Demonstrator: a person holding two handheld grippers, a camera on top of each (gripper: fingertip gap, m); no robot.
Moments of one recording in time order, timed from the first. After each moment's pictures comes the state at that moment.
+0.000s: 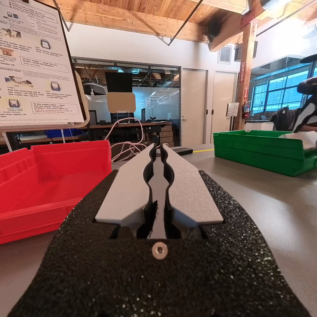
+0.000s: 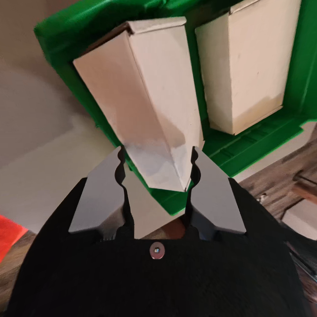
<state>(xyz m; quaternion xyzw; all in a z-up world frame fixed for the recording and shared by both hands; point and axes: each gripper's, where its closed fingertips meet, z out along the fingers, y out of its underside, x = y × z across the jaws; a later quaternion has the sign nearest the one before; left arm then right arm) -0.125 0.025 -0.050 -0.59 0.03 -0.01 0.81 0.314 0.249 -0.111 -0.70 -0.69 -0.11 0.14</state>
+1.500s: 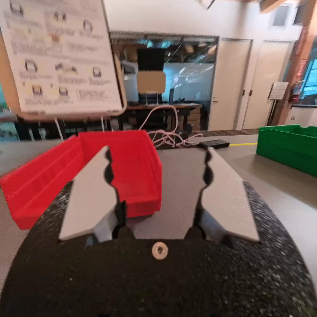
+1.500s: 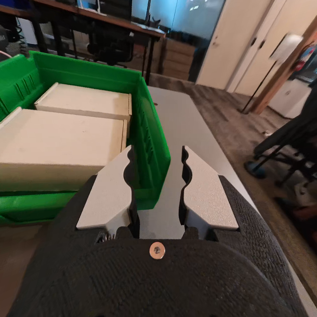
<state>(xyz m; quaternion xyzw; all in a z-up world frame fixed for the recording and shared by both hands) -0.199 0.037 -0.034 -0.64 -0.04 0.05 0.76 0.402 0.290 -0.093 -0.76 -0.15 -0.02 0.63</state>
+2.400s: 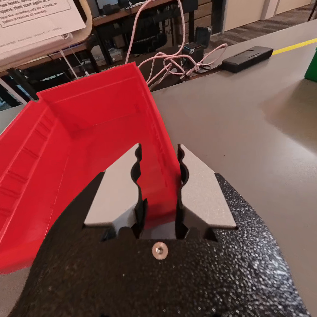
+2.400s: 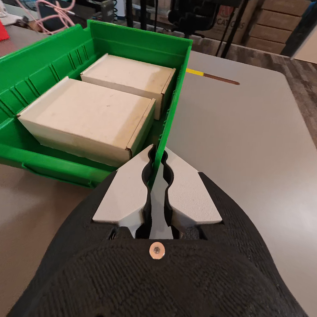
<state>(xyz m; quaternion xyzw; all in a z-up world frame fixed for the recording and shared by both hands) -0.224 0.125 -0.111 -0.81 0.03 0.11 0.58 0.325 0.227 -0.121 -0.79 -0.28 0.13 0.54</state>
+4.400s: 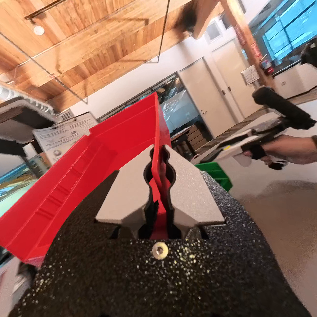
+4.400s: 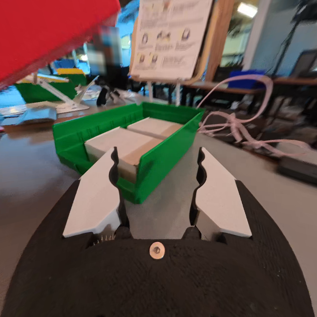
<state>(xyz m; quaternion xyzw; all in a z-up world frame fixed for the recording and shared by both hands) -0.121 -0.074 0.050 -0.53 0.19 0.21 0.80 -0.046 0.158 -0.065 -0.57 -0.41 0.41 0.58</state>
